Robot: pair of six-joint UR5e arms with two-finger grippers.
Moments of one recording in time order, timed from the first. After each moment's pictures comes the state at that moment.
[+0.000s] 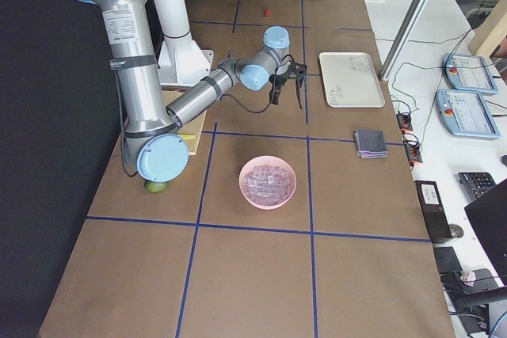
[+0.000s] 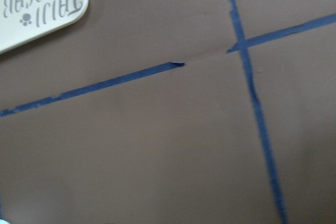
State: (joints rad) left arm -1.53 -1.39 -1.90 -1.57 -2.38 0.07; right arm 0.89 -1.45 1.98 -1.34 2.16 1.13
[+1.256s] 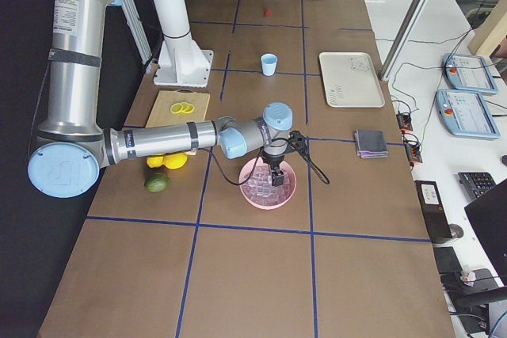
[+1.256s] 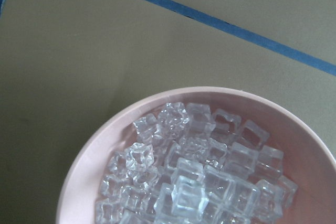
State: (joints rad) left arm -1.53 -1.39 -1.89 -1.57 -2.38 0.07; right arm 1.16 -1.70 1.81 -1.33 2.27 0.16
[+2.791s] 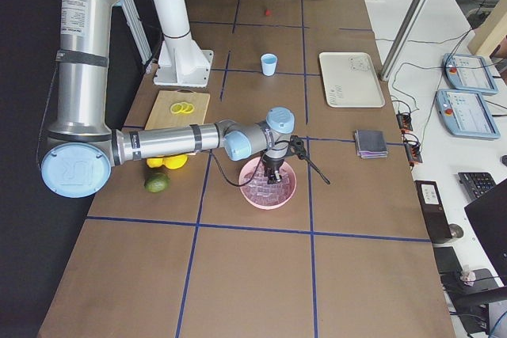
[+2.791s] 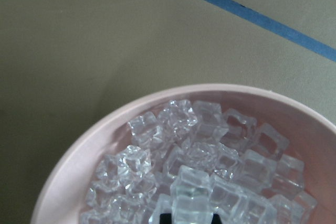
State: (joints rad) left arm -1.53 -1.39 -1.89 -1.57 -2.38 0.07; right arm 1.10 -1.67 1.76 -1.33 2.23 0.15
